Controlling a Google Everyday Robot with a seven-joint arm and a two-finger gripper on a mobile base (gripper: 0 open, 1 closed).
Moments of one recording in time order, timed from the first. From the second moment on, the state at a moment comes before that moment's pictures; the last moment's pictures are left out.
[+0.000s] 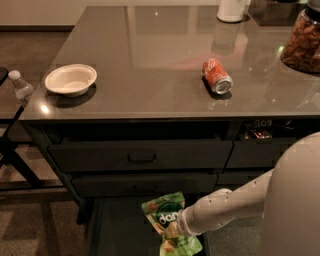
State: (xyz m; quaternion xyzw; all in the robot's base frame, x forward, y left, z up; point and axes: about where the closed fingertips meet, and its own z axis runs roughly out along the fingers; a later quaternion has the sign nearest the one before) arm 0.407 -0.069 0.426 -0.19 0.96 0.16 0.10
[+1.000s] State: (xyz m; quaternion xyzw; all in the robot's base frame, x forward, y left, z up) arm 0.376 -0.076 0.530 -0.20 0.96 0.15 0.13
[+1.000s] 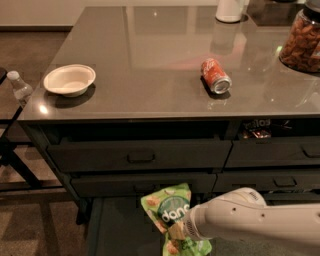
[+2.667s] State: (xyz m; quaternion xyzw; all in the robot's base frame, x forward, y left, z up) arm 0.422 -0.104 0.722 -0.20 0.93 0.08 0.28
